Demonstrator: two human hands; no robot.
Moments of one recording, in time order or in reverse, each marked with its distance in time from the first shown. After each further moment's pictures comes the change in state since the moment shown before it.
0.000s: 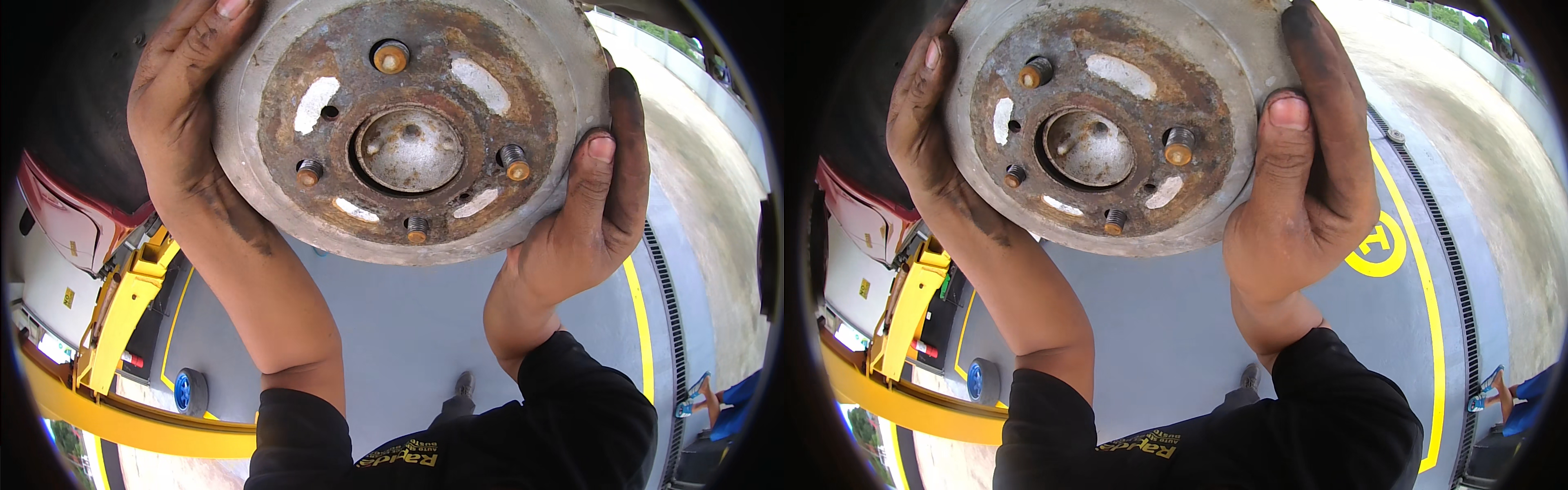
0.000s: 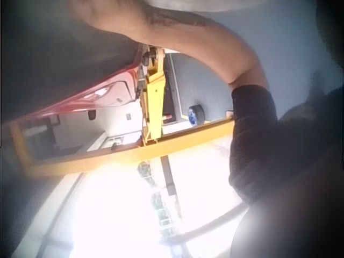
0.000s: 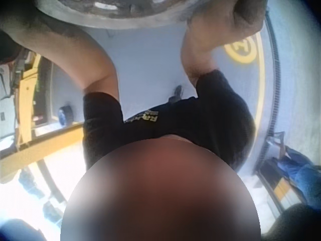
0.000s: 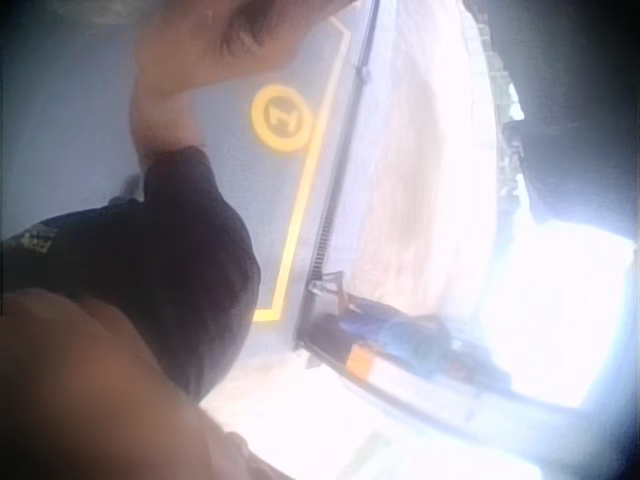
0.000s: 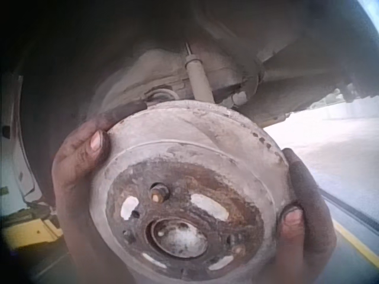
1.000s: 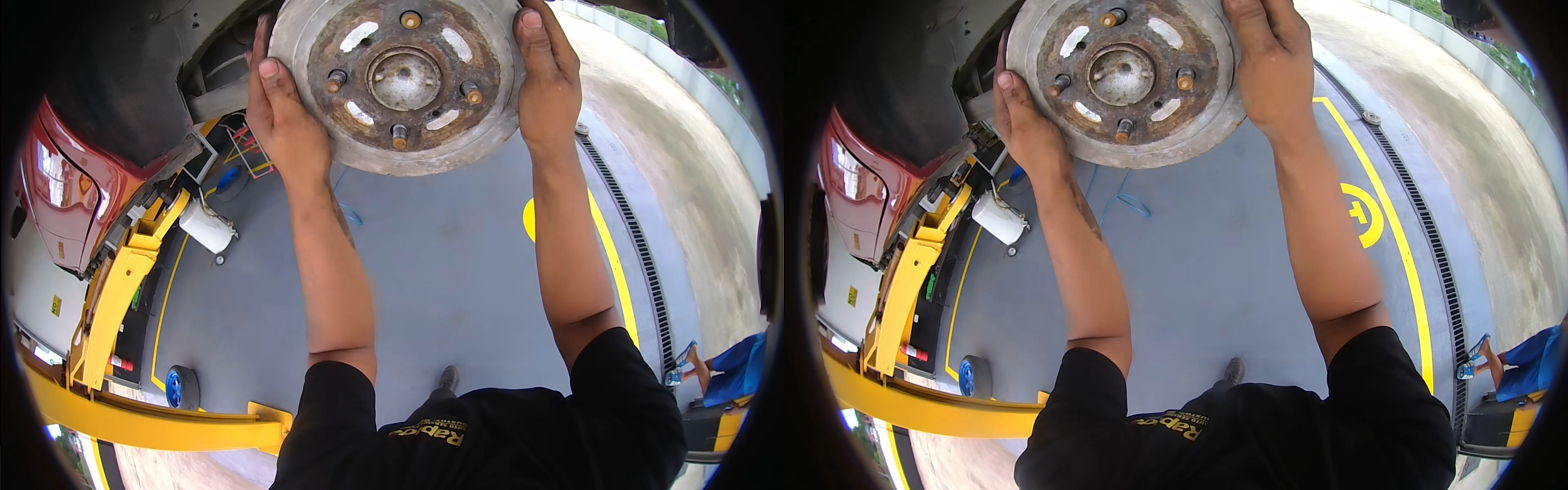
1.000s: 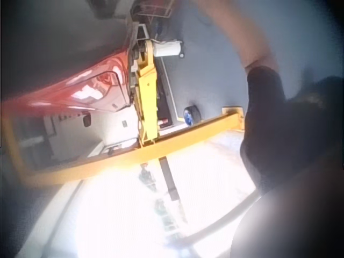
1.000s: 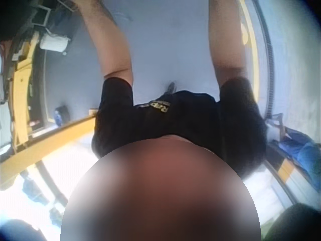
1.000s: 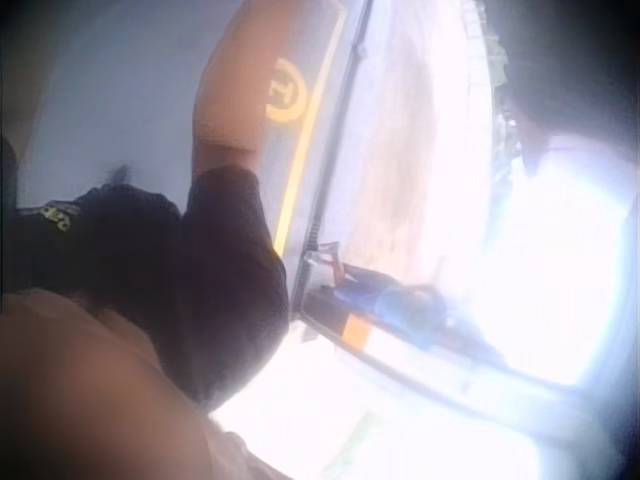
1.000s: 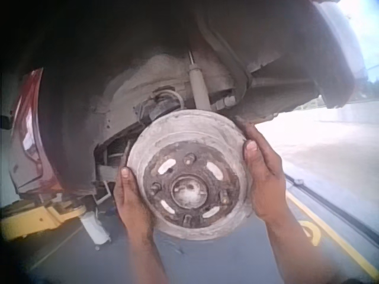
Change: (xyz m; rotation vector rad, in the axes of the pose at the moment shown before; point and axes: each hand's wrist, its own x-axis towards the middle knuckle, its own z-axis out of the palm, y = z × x) left_hand -0.061 -0.021 0.064 0.440 0.794 -0.009; right_hand 0.044 -0.011 0.000 -0.077 -0.406 0.301
